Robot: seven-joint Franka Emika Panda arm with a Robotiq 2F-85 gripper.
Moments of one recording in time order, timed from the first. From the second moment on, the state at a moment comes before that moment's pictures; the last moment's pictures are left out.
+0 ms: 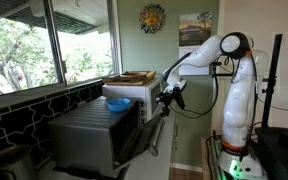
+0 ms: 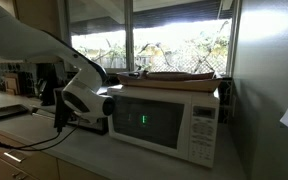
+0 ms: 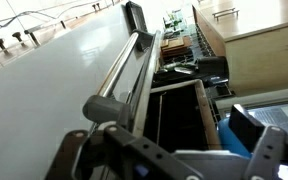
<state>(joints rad) -0.22 -0.20 -0.25 -2.54 1.12 1.44 -0.58</state>
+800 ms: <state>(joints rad) -0.22 -0.24 -0.24 -2.54 1.24 1.47 -0.50</state>
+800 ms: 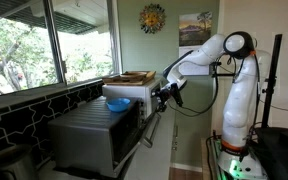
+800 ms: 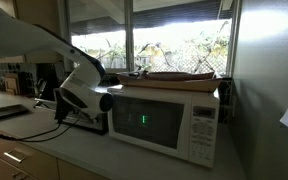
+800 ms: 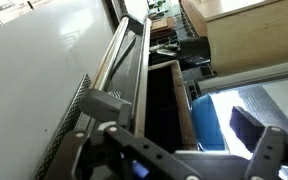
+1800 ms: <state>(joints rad) -0.22 -0.29 -0.18 -2.54 1.35 1.73 -0.49</state>
